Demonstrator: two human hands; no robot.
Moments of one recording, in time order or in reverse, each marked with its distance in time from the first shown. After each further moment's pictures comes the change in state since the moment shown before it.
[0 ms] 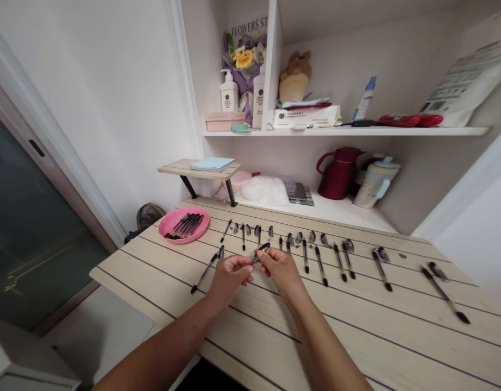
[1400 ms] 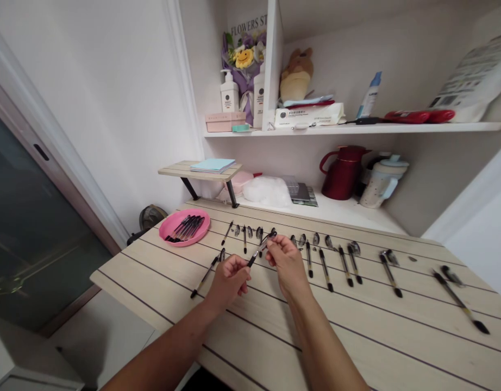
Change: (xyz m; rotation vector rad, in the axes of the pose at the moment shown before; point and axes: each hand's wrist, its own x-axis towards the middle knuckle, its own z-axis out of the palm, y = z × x) left_hand 0.003 0.002 -0.007 0.044 -0.044 -0.005; right_hand 0.019 -0.009 0.002 0.195 0.159 -0.156
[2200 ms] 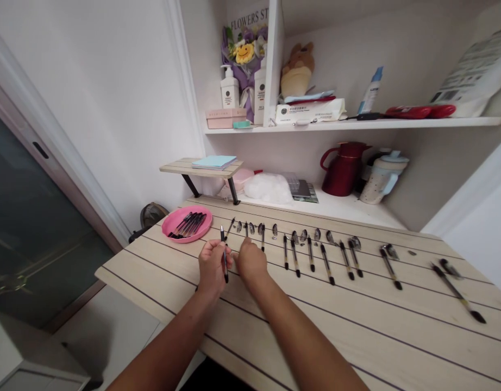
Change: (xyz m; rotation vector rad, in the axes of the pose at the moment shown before) left_hand 0.008 0.019 -0.016 -0.418 0.408 0.129; right_hand -0.001 0.035 0.068 -1.452 -0.198 0.003
